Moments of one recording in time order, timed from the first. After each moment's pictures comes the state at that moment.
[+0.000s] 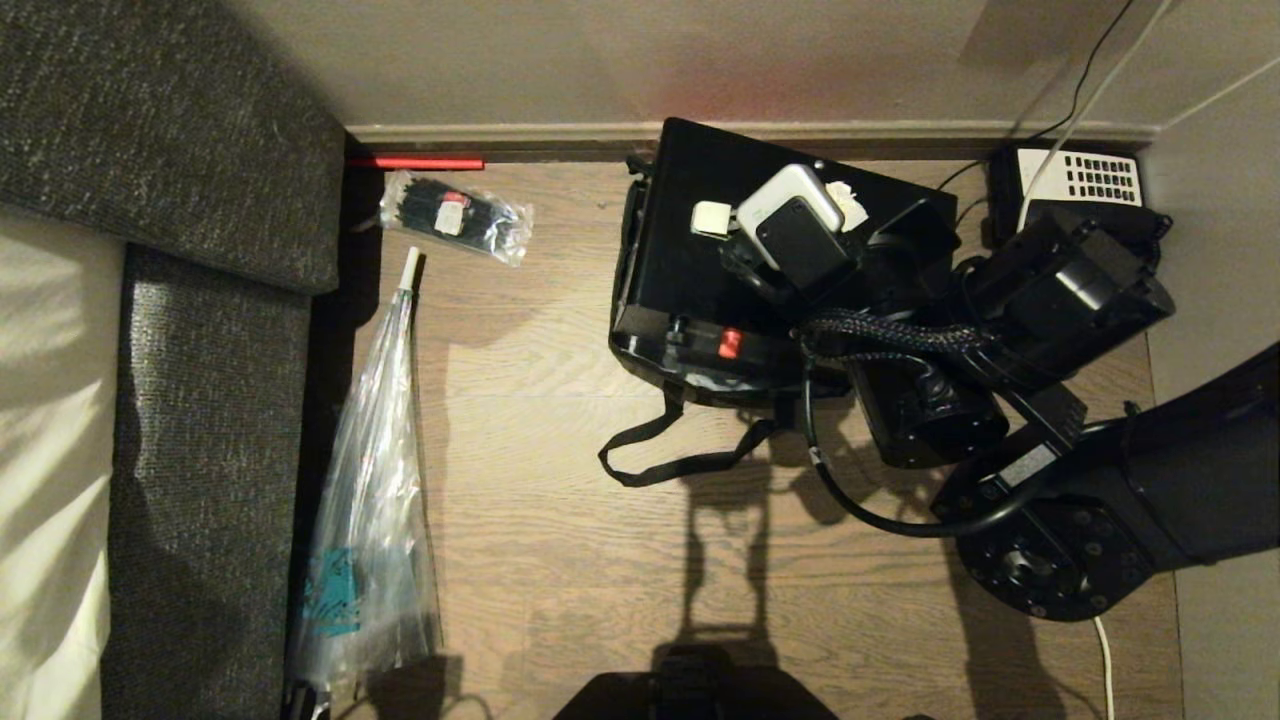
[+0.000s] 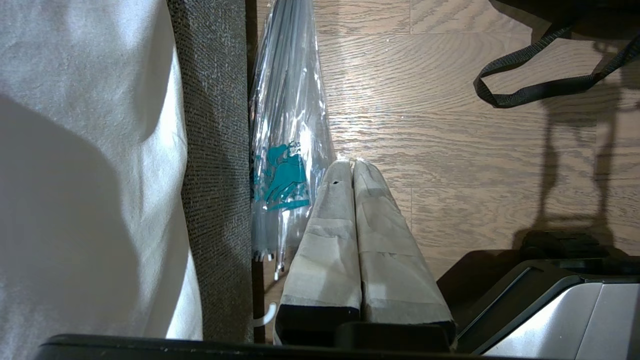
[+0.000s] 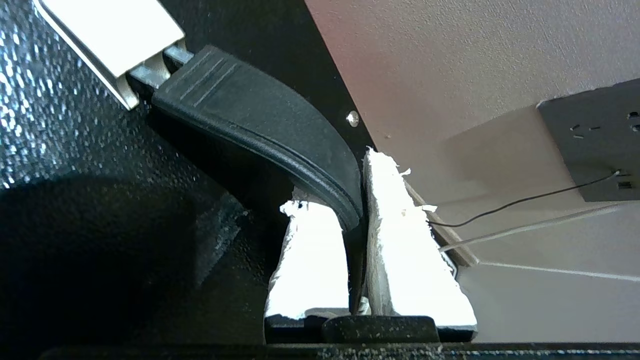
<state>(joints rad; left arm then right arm) 0.00 0.00 0.00 -0.01 -0.02 0.07 0.80 1.88 -0.99 -1.49 -0.64 -1.24</state>
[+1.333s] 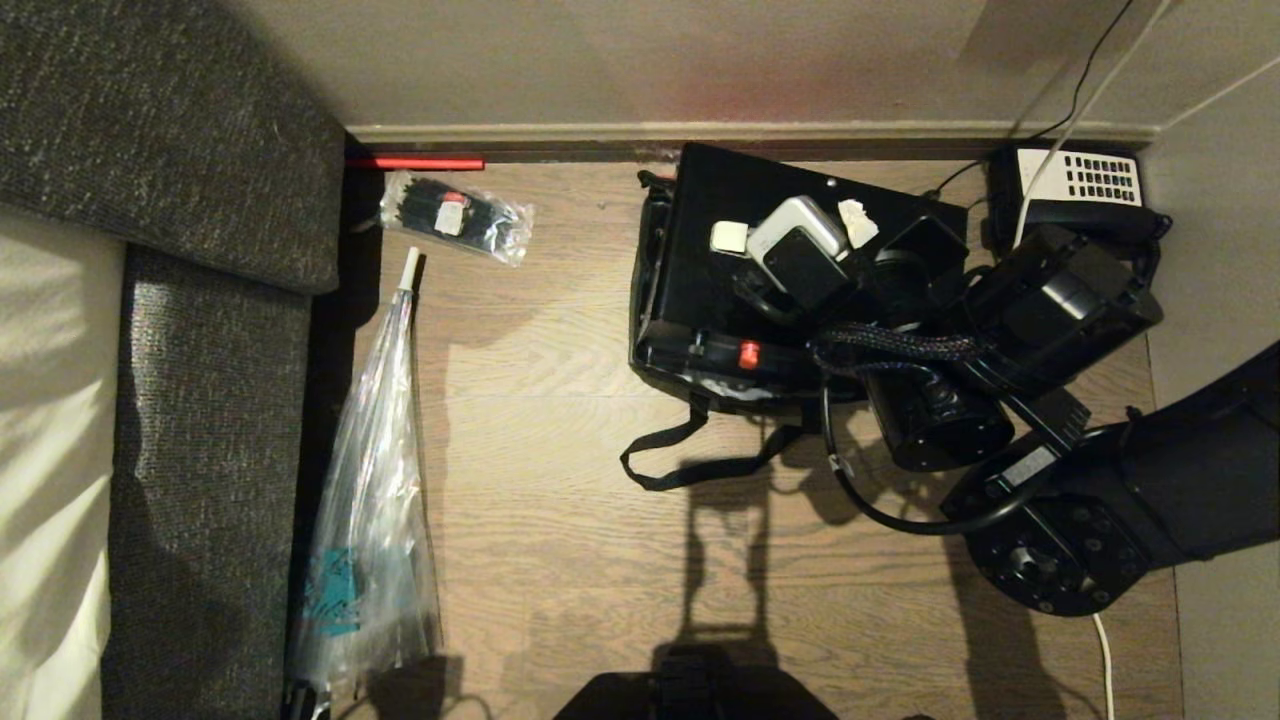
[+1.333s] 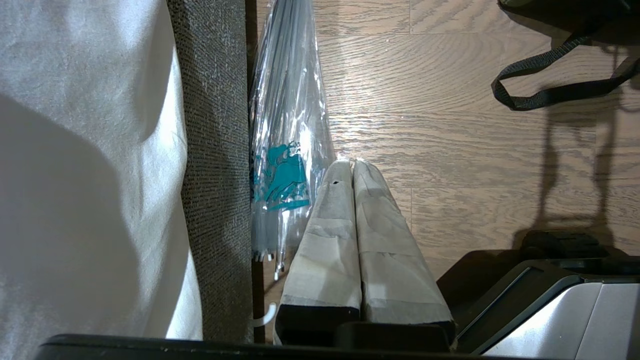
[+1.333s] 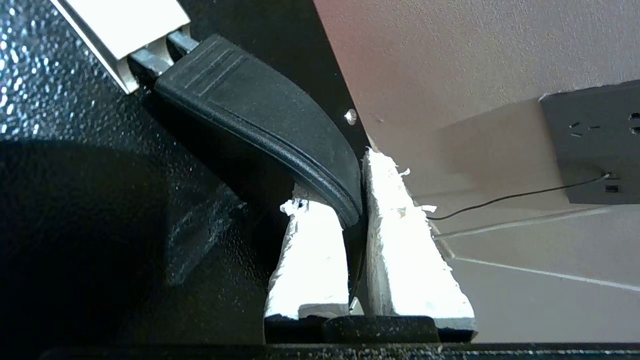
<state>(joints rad) 0.00 0.00 0.00 -0.01 -0.02 0.07 0.75 1.88 -0.95 -1.49 -0.63 -1.30</state>
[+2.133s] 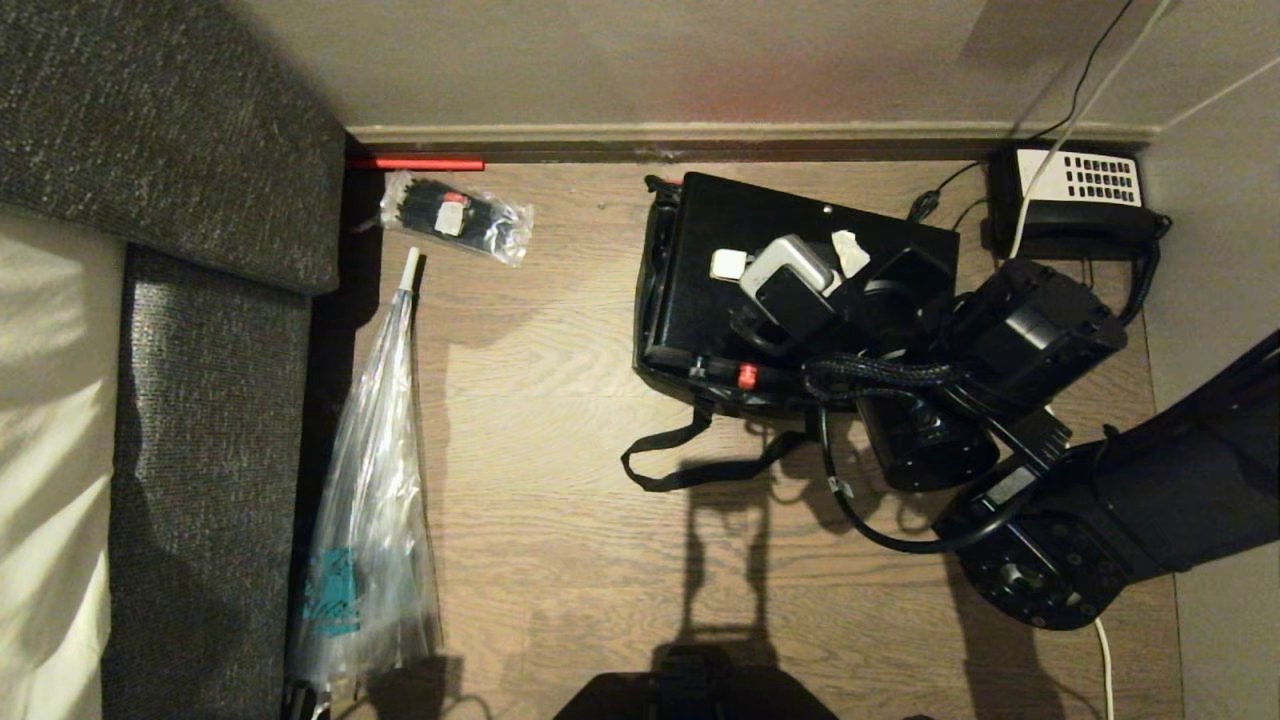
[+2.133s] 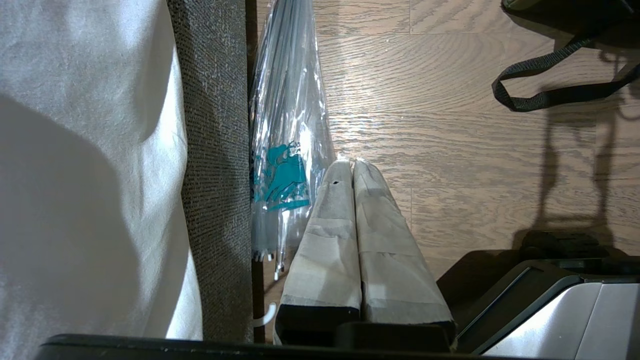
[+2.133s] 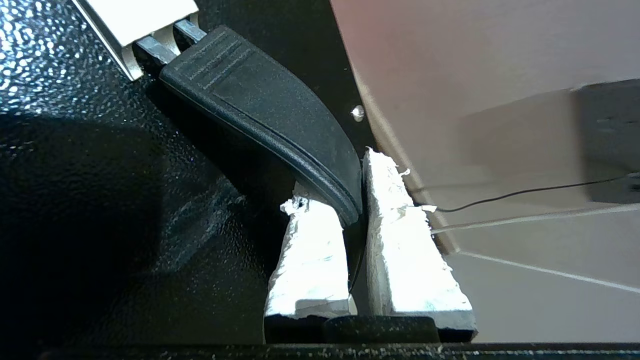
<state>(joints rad) 0.00 0.00 0.00 -0.01 -0.02 0.07 0.73 1.92 -0.91 -1.50 -0.63 -1.31</state>
